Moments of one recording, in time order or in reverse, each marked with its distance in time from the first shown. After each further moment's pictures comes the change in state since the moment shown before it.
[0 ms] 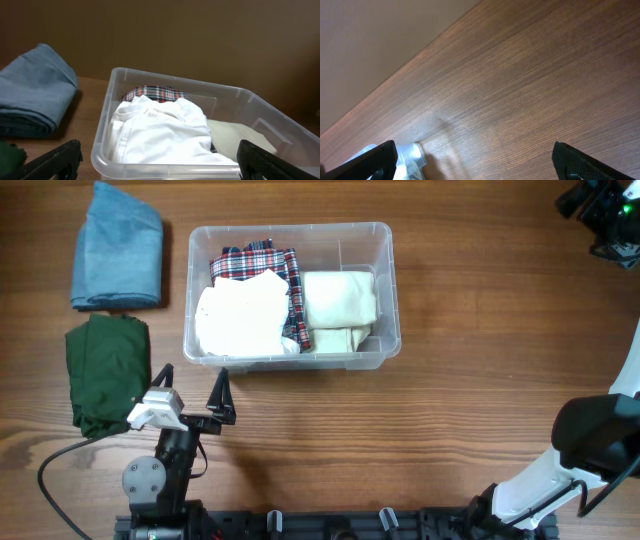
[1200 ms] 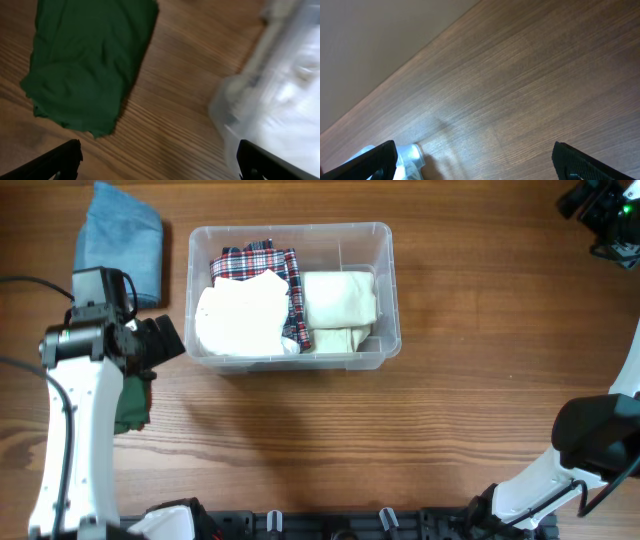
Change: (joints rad) left arm 0.130 1.352 1.170 -1.079 -0.314 -0.048; right arm 0.000 0.000 -0.001 0.001 0.008 0.000
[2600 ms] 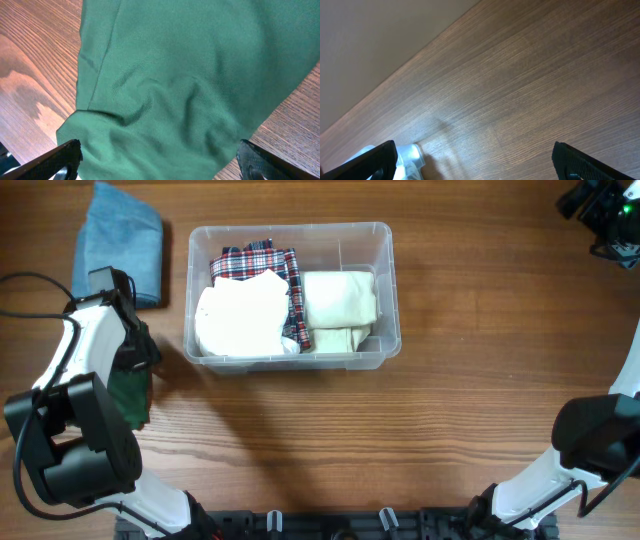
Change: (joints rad) left arm 0.103 0.452 0.000 0.191 -0.350 0.065; right arm 0.000 0.000 0.000 -0.001 0.000 0.000
